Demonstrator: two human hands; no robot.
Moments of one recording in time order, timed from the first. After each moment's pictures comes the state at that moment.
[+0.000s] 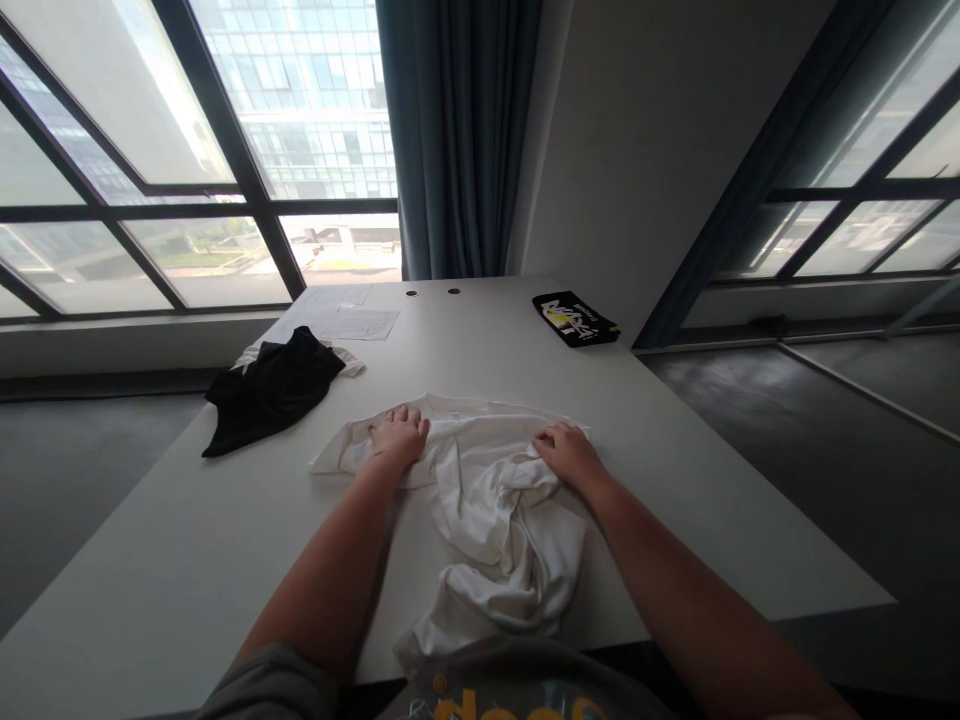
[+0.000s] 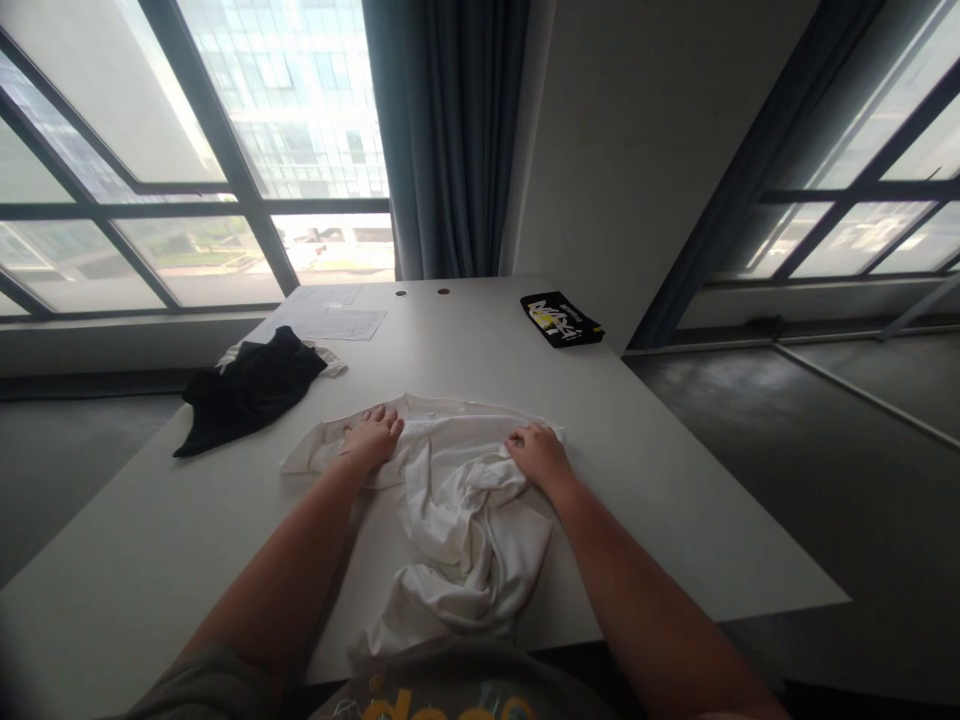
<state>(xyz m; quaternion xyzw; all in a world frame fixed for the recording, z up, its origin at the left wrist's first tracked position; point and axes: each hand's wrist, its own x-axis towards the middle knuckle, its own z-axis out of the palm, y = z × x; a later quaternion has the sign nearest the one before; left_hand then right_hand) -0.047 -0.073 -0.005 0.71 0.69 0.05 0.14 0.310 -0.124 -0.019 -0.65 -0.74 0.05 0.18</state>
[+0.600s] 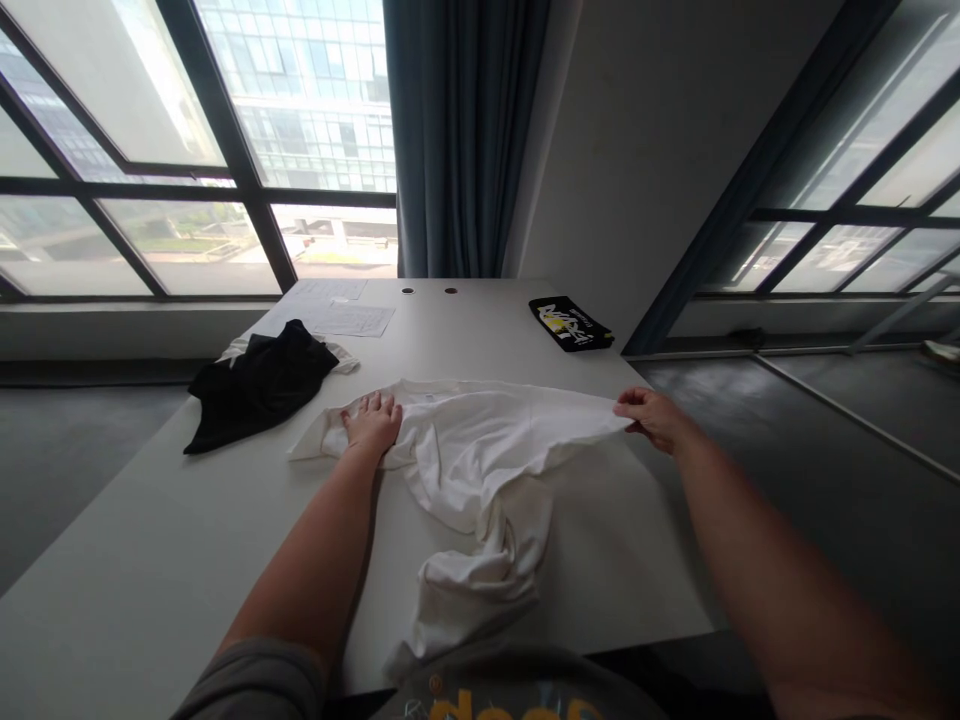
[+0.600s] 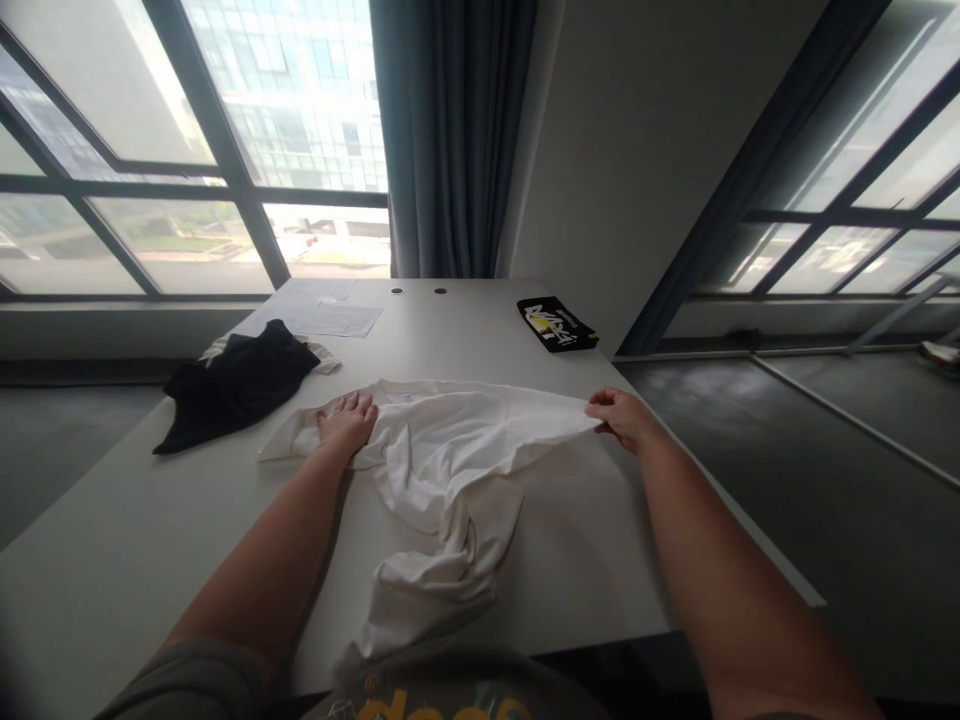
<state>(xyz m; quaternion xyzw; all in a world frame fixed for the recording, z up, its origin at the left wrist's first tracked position) -0.087 -0.042 -0.019 0.66 0.73 0.12 0.09 0.459 -0.085 0.045 -0.66 -0.45 0.37 0.47</state>
